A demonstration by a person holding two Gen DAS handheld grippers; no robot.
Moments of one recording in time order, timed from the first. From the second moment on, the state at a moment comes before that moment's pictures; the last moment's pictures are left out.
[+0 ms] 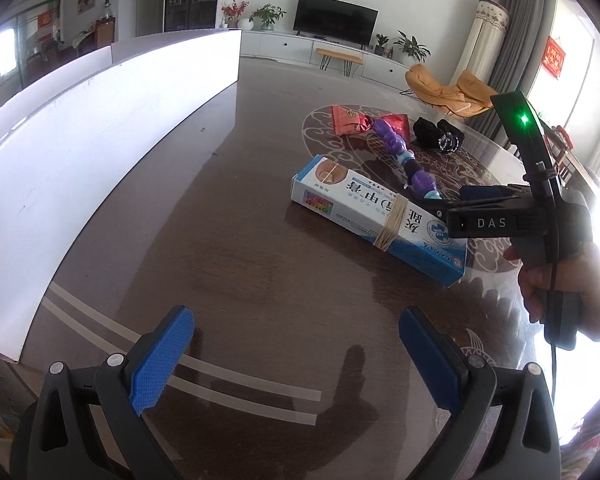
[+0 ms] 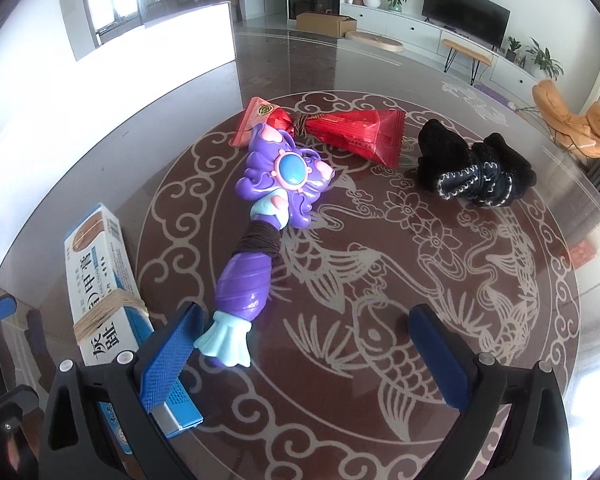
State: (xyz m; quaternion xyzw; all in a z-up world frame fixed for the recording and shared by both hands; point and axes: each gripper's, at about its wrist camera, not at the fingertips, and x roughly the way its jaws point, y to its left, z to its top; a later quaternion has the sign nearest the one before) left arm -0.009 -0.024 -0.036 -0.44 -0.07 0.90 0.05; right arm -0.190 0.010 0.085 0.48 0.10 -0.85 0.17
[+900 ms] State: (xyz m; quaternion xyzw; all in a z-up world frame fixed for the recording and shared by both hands) left arm -0.003 -0.081 -0.040 -0.43 -0.24 0.87 0.05; right arm -0.085 0.042 0.102 0.48 0.02 -0.87 0.11
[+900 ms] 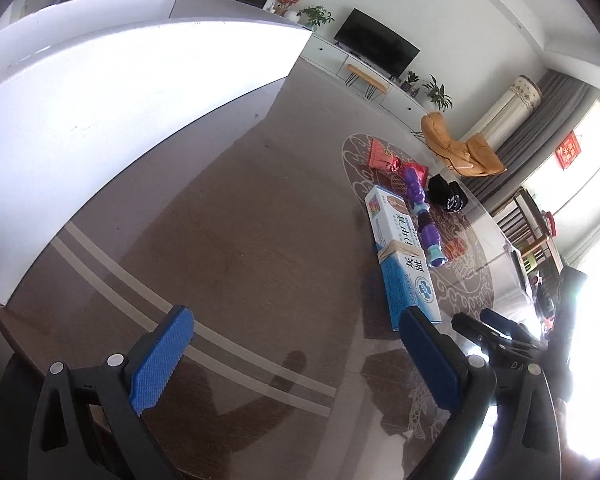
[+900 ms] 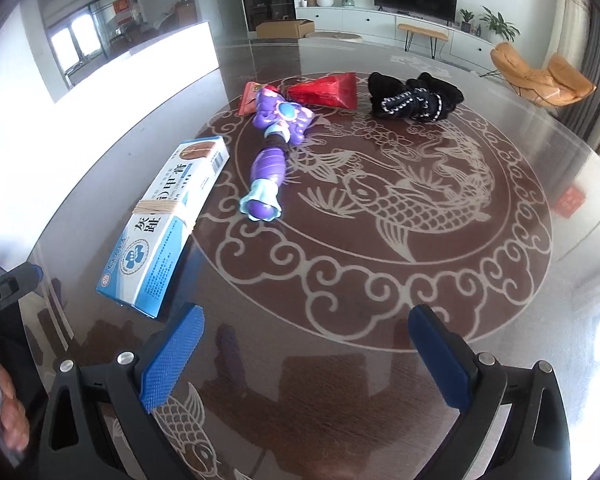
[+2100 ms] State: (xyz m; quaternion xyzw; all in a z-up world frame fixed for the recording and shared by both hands) left arm -0.004 -0.039 -0.032 -0.43 -0.14 0.89 0.07; right arm -0.203 -0.014 0.089 0.49 0.09 -0.86 0.14
